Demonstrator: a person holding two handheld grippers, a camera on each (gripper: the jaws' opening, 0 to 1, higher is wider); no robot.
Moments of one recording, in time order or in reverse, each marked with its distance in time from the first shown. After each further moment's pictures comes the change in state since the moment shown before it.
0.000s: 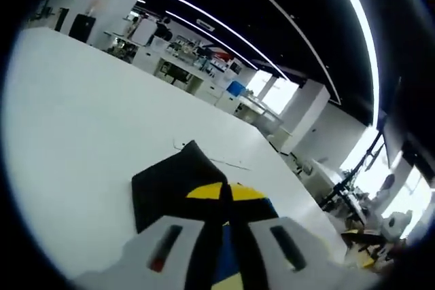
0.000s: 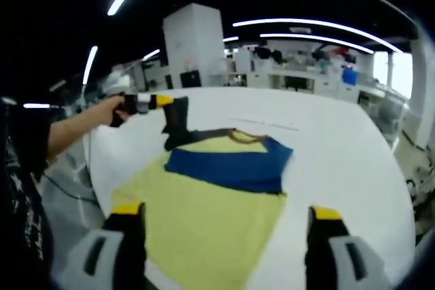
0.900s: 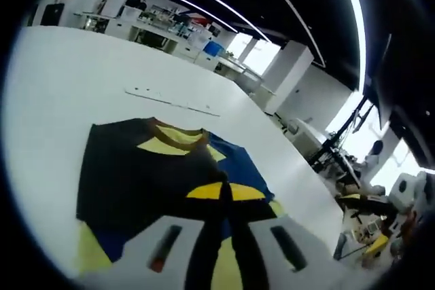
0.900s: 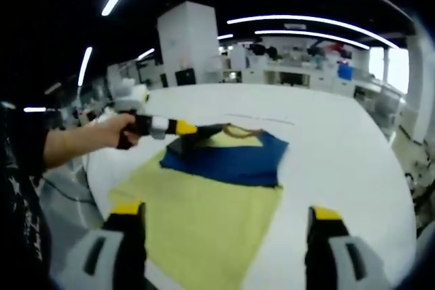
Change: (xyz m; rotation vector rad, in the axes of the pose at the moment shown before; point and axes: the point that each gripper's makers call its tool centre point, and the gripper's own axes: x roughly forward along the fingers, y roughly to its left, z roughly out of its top) left arm 0.046 -0.052 -0.124 0.058 0.254 -0.087; right arm 0.001 -0.007 -0.012 0.028 0.018 -0.027
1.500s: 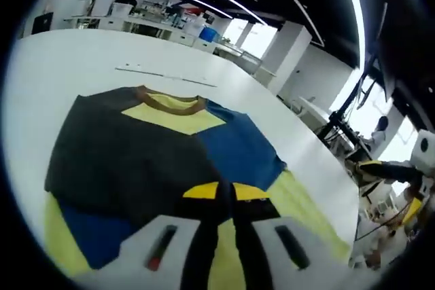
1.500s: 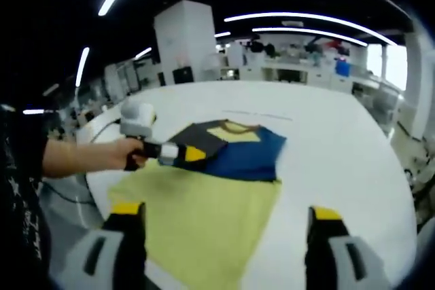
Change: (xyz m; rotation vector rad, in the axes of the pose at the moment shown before) left arm 0.021 -0.003 -0.057 0.108 0.068 0.017; right arm -0.002 -0.002 -0.007 0.014 0.015 -0.012
